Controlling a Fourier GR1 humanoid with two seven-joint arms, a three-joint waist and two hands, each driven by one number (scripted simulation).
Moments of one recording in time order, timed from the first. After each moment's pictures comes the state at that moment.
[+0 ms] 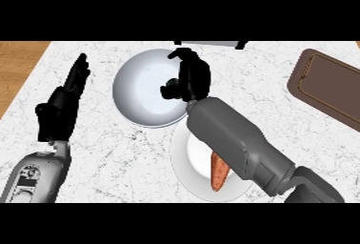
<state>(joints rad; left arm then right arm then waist) -0.30 0.23 -0.04 -1.57 -0.13 0.14 0.16 -1.10 0.00 0.73 -0.58 0.28 -0.88 0.49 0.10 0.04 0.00</state>
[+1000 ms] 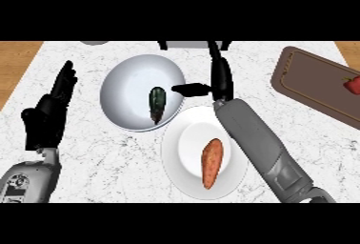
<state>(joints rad) -0.23 0.25 0.01 -1.60 -0.13 0.14 0.18 -0.92 -0.04 0.33 -0.64 -0.11 -0.65 -0.23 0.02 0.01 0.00</state>
